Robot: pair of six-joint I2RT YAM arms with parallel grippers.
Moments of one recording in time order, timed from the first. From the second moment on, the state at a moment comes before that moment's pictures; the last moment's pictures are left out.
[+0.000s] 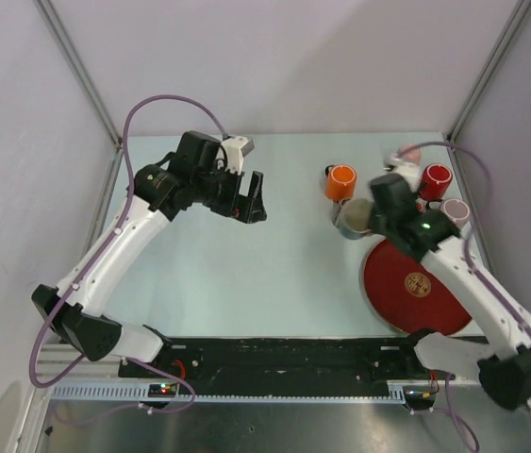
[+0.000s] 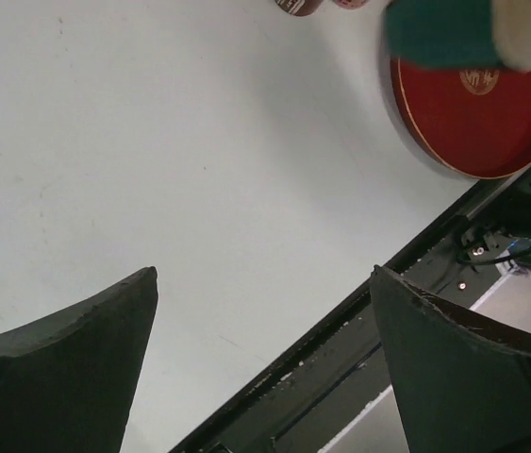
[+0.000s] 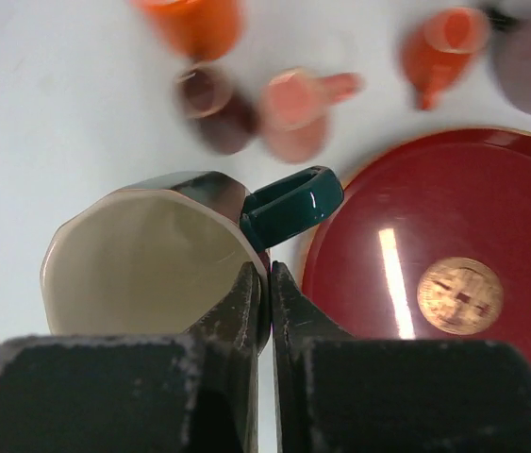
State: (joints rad) left arm -0.56 1.41 1.61 -0.98 0.27 -0.20; right arm 0.57 1.19 1.19 -0.80 0.46 0.54
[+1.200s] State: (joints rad) left arm -0.51 1.33 1.57 -0.94 0.18 -0.05; right arm -0.30 1.22 0.92 -0.50 0.15 0.42
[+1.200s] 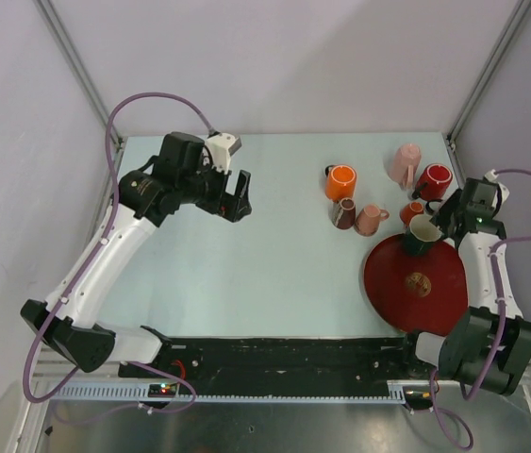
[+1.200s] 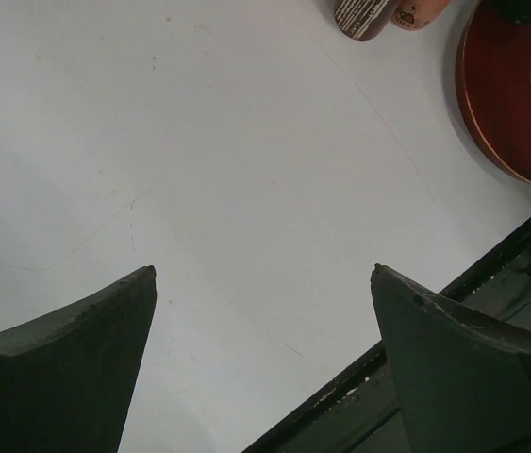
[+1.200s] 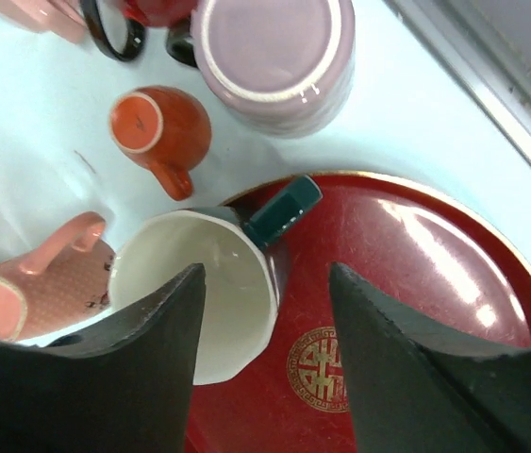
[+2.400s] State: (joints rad) left arm -0.49 1.32 1.57 -0.92 0.14 0.08; right arm 0.13 1.77 1.31 -0.62 -0.16 -0.50
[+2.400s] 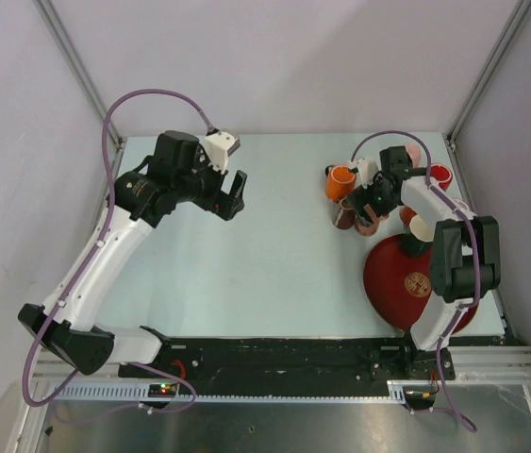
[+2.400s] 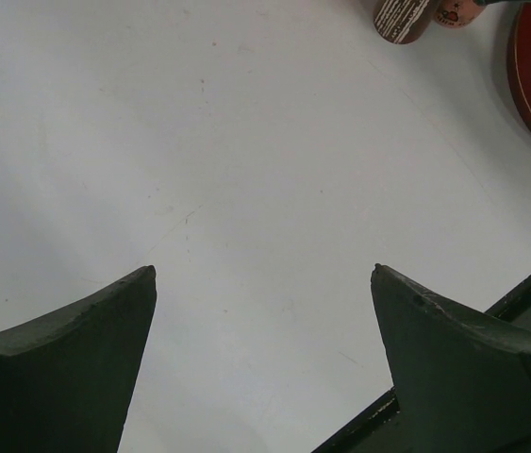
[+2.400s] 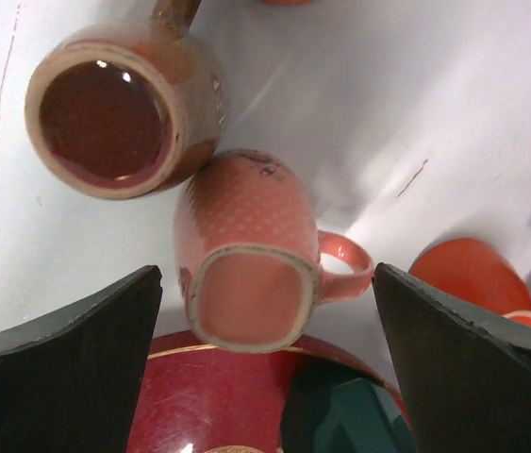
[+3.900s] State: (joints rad) left arm -0.49 1.29 1.70 -0.81 0.62 -0.01; right arm 0.16 0.97 1.36 -0.49 -0.46 -0.21
